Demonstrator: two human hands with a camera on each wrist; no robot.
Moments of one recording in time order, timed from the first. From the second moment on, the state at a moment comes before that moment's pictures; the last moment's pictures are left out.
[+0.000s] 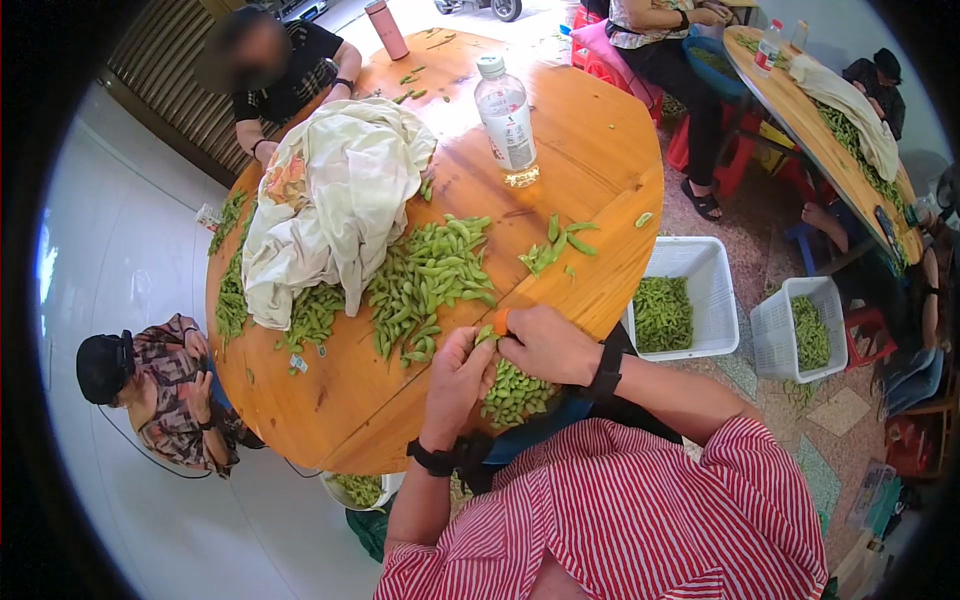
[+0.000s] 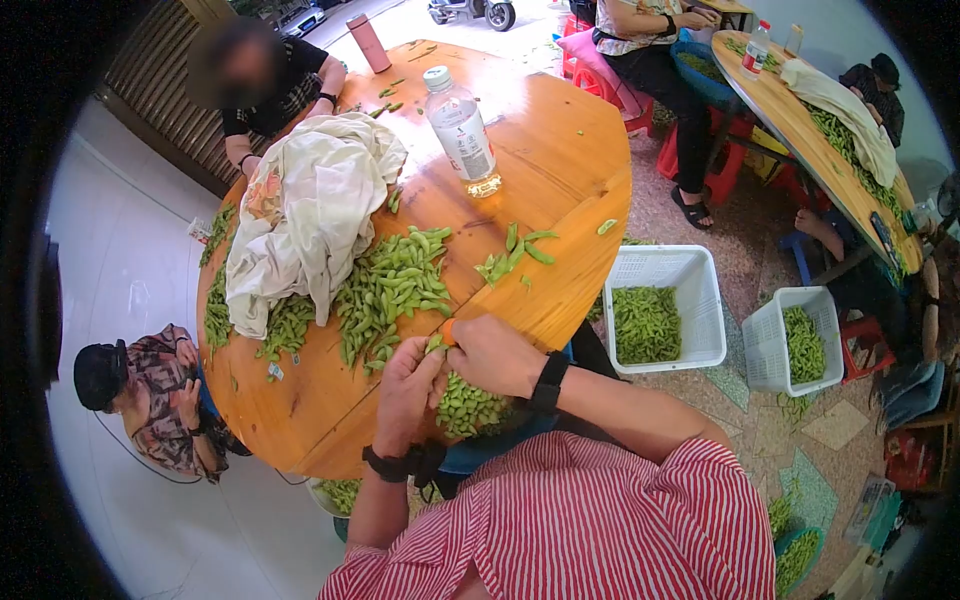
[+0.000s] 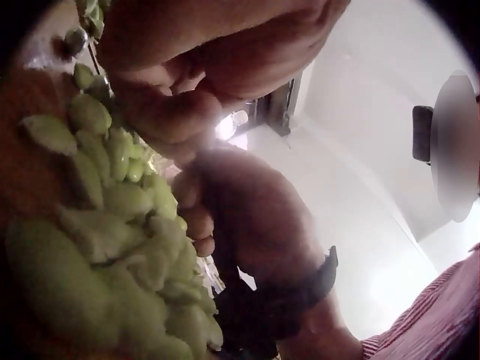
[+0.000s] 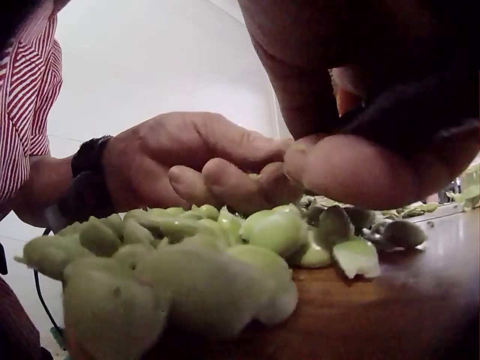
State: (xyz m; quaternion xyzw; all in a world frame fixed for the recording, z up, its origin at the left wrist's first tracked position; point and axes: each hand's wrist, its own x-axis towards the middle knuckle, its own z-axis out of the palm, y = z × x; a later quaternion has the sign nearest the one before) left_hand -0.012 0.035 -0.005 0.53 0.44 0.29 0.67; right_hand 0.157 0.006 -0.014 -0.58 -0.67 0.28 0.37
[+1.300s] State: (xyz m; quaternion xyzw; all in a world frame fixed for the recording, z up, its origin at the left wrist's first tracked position) left_hand -0.007 0.092 -0.007 0.88 0.41 0.21 0.14; right_hand 0.193 0.010 -0.006 -0.61 -0.69 0.18 0.35
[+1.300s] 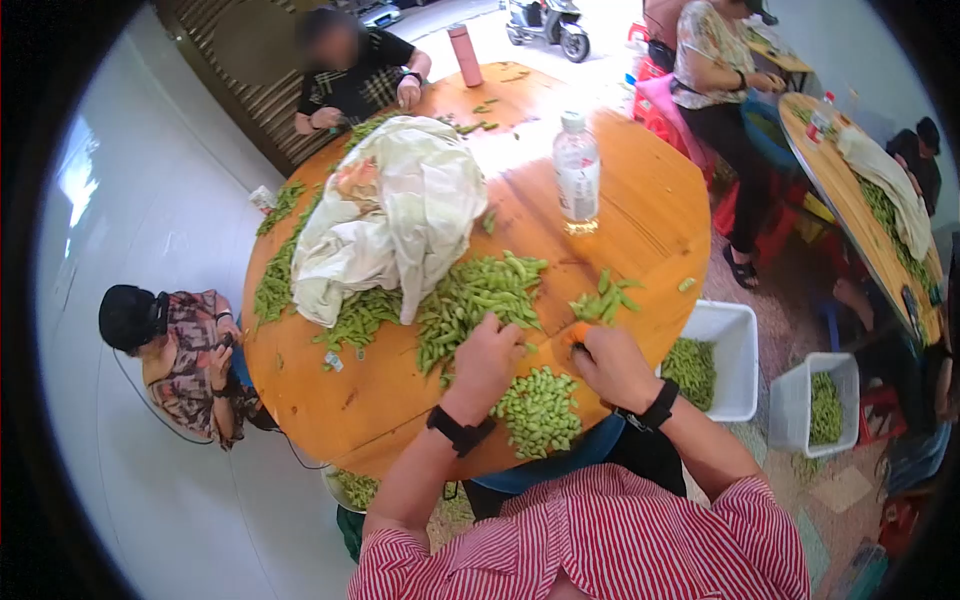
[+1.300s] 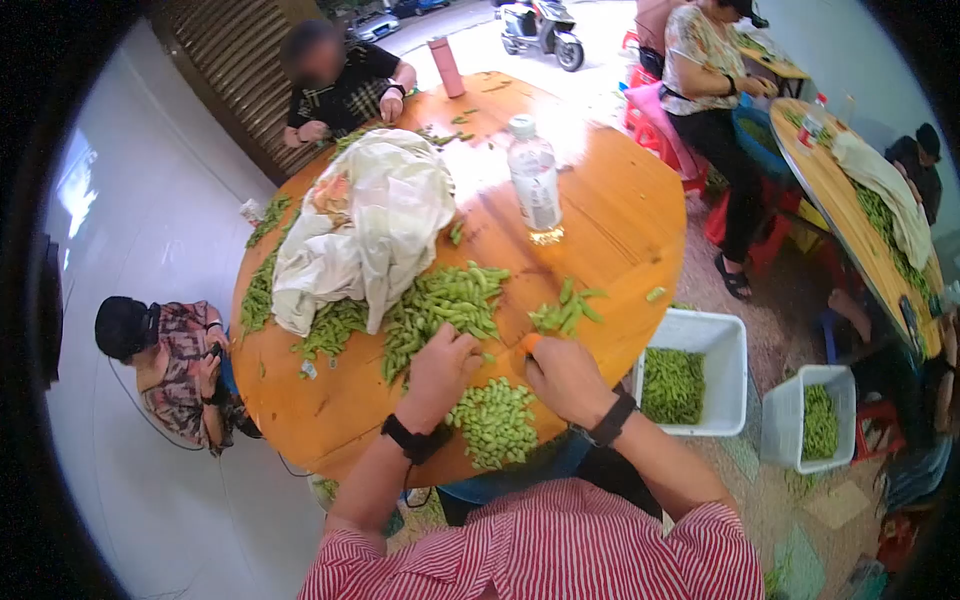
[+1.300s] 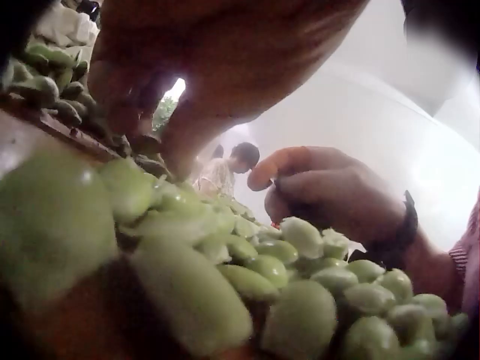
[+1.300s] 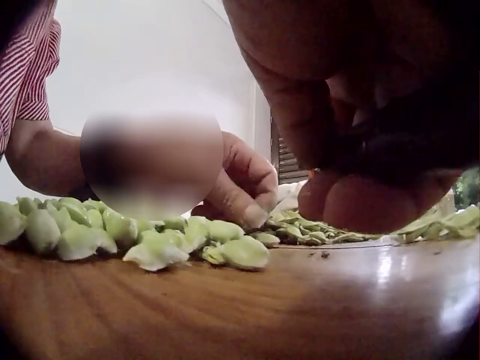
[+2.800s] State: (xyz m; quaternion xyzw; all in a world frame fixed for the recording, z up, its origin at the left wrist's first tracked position) left_hand -0.009 0.037 0.000 0.73 0.39 0.35 0.44; right_hand 0.164 -0.002 -0.008 -0.58 -0.68 0.23 0.39
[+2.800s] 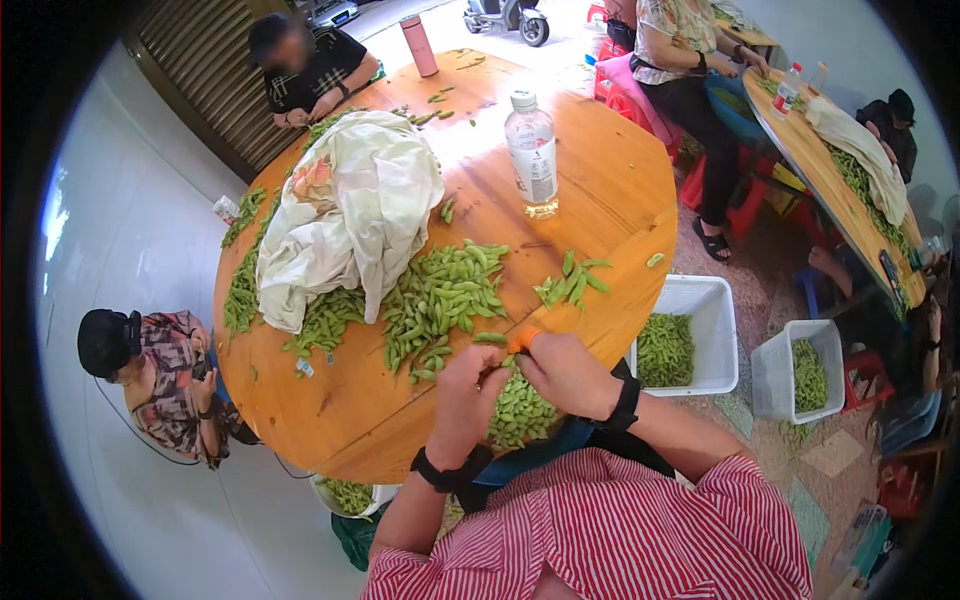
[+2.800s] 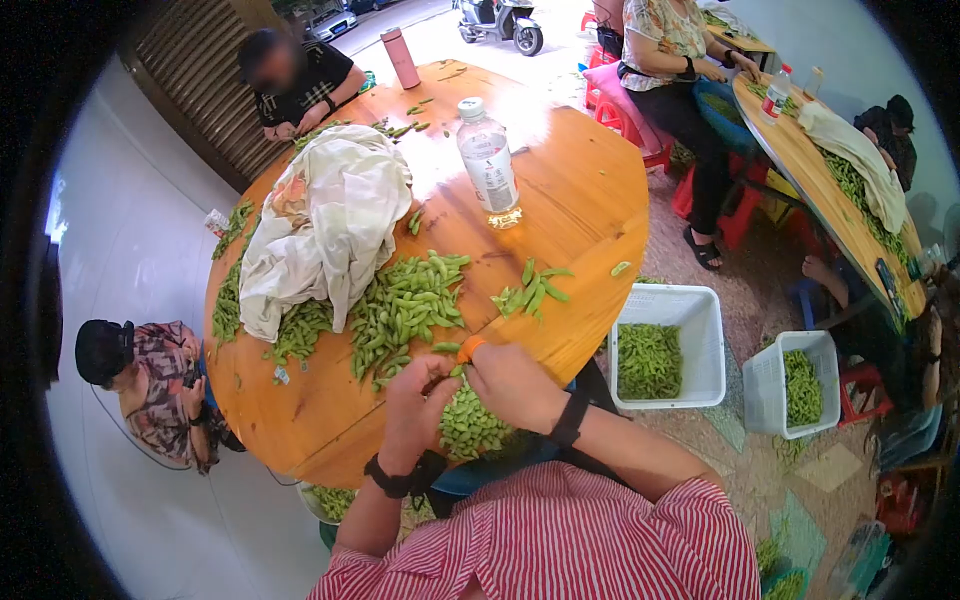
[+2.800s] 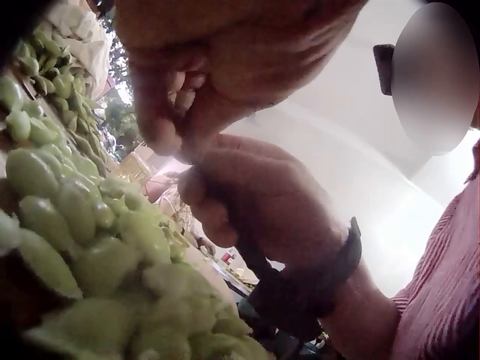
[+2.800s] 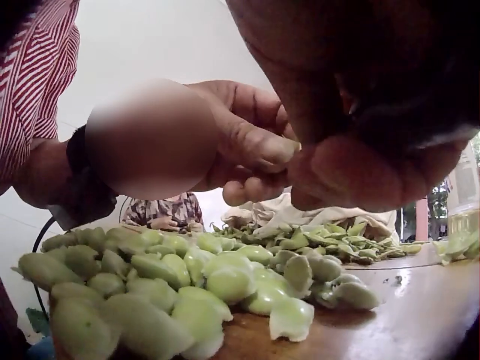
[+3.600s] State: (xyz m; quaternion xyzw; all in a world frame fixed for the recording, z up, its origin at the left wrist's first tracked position) left_hand -0.021 0.038 -0.004 0.77 0.37 0.35 0.39; right_hand 0.170 0.002 0.007 -0.51 -0.62 0.47 0.38
